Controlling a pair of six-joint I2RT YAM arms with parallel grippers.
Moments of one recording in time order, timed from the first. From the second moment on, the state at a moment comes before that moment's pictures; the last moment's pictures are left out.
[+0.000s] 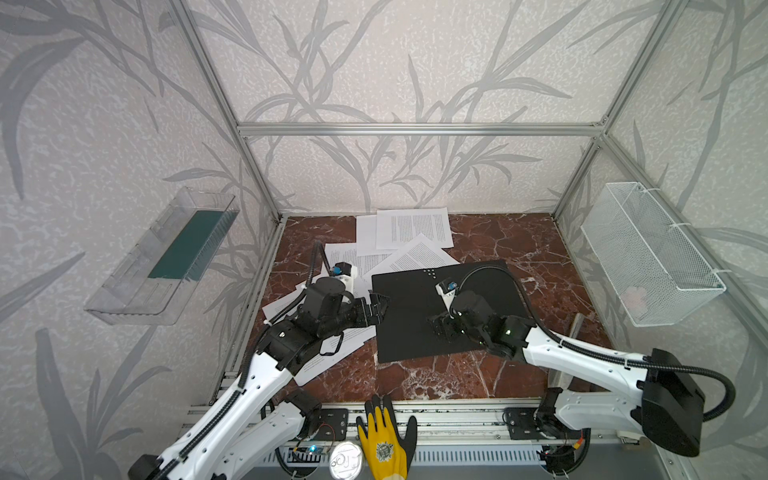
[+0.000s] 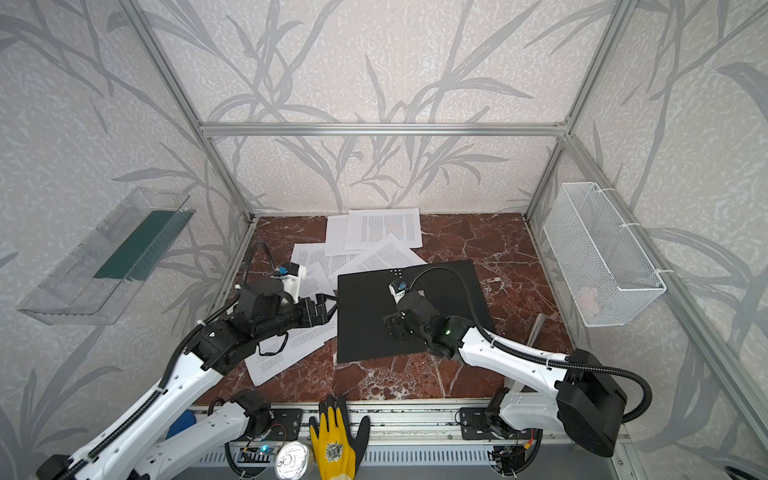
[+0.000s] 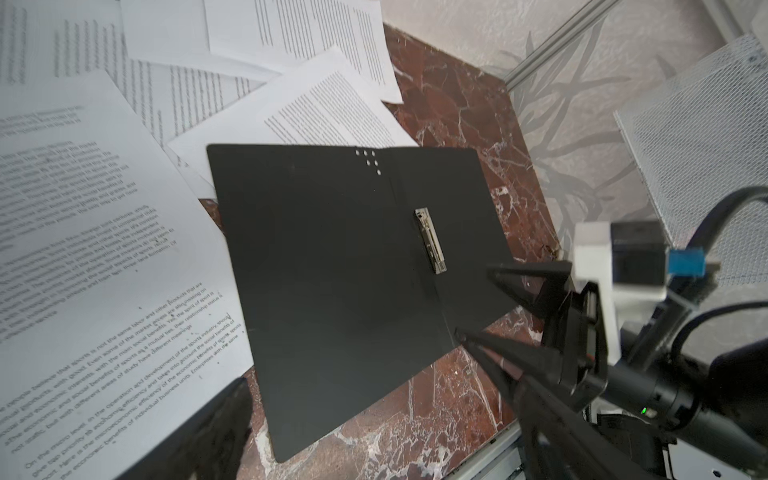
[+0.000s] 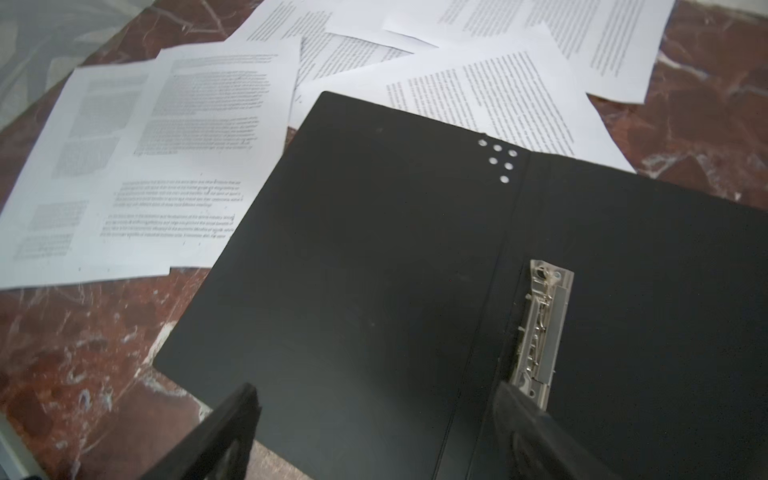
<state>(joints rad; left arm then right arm) -0.54 0.85 0.81 -0.58 0.18 -0.63 0.83 1.24 0.73 -0.21 0.15 0.35</state>
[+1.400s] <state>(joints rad) -0.64 1.46 0.66 -0.20 0.19 -0.67 0.41 1.57 0.71 -0.11 -0.24 0.45</state>
